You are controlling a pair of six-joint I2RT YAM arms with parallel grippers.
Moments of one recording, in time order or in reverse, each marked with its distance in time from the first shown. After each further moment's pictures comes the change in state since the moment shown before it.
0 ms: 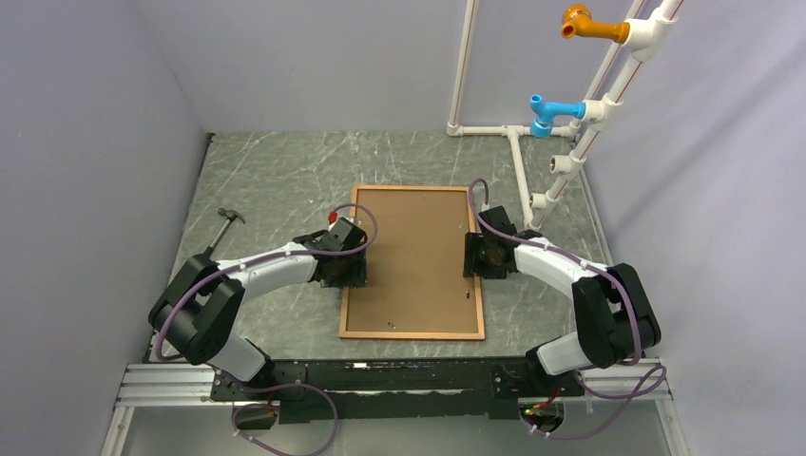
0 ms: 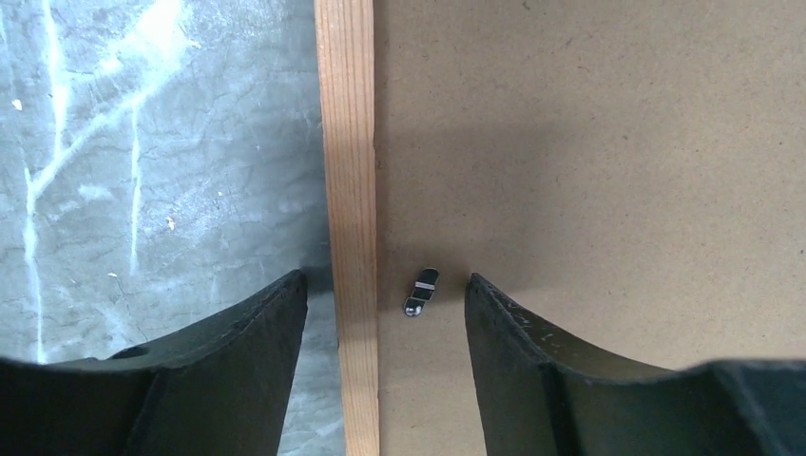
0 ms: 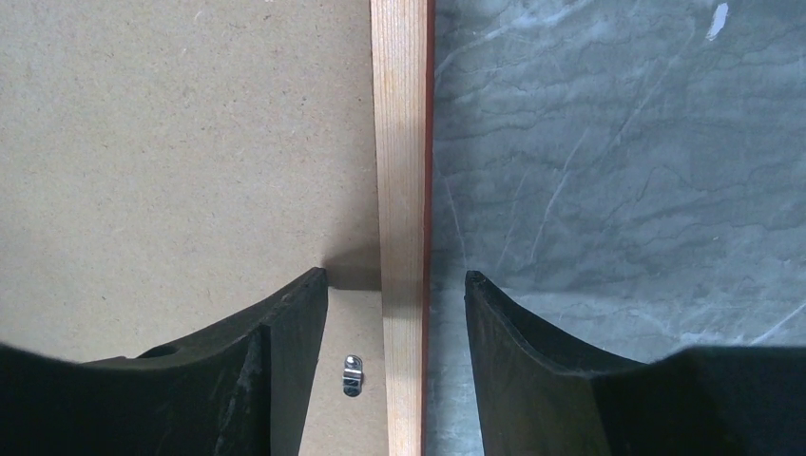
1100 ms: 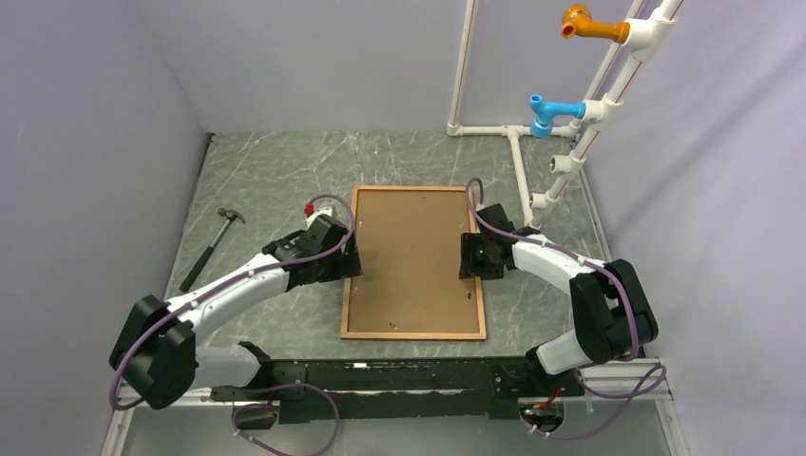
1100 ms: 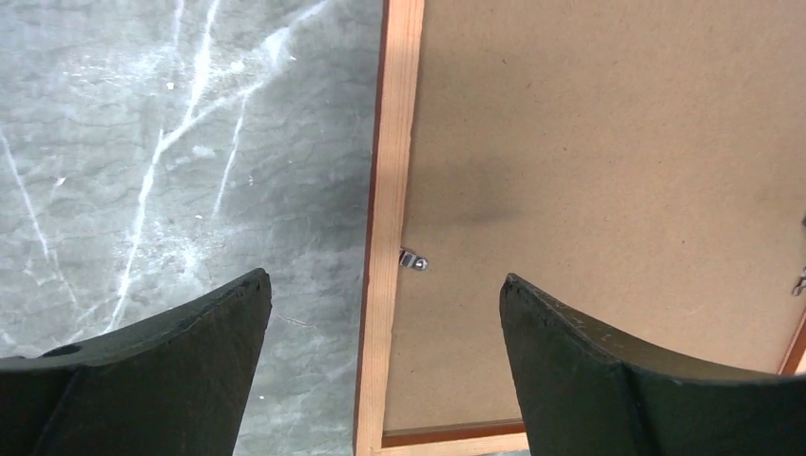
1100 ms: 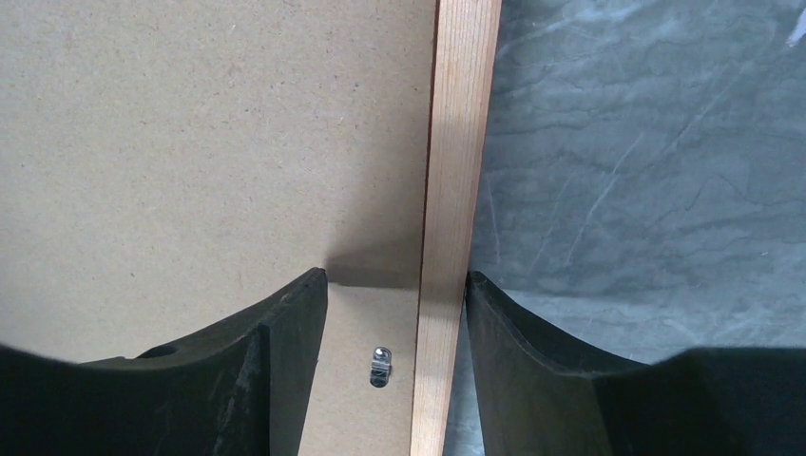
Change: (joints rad) left arm 0.010 -0.227 -0.002 -0.102 -0.076 -0.069; right arm 0.003 0.015 0.017 -0.022 -0.062 -0.026
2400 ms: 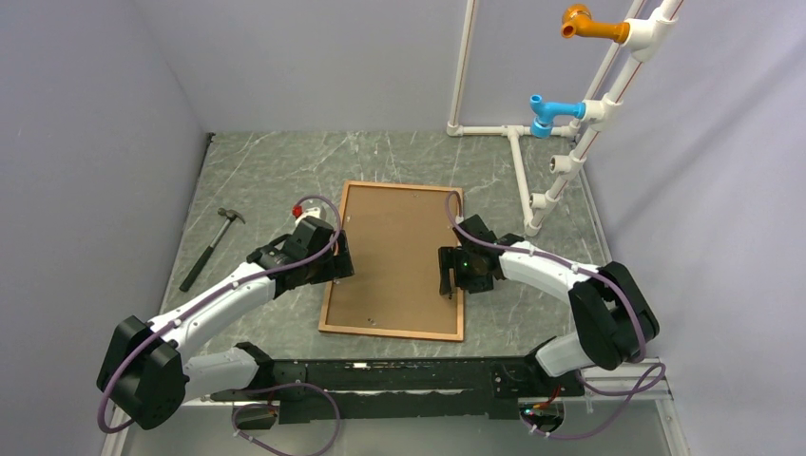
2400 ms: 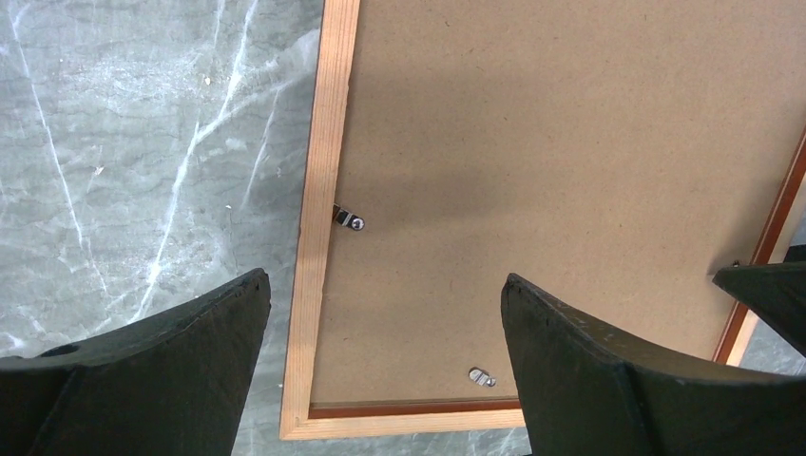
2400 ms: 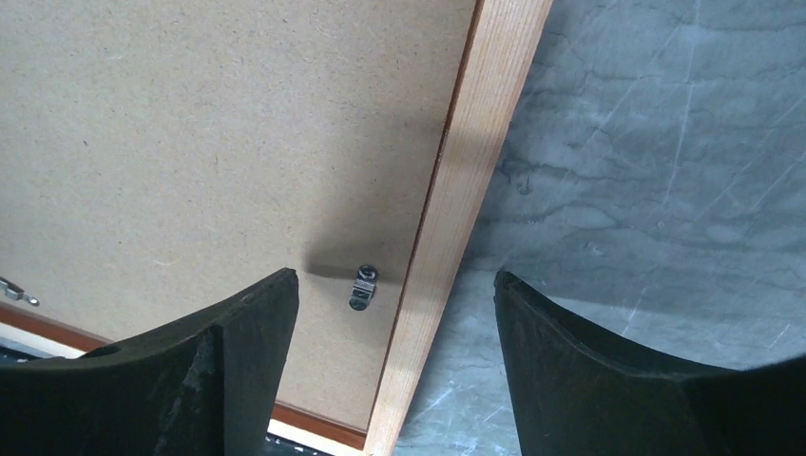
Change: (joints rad) left arm 0.056 -0.136 -0.059 -0.006 0.031 0.022; right arm 0.179 -0.006 0.003 -0.057 -0.030 0.080
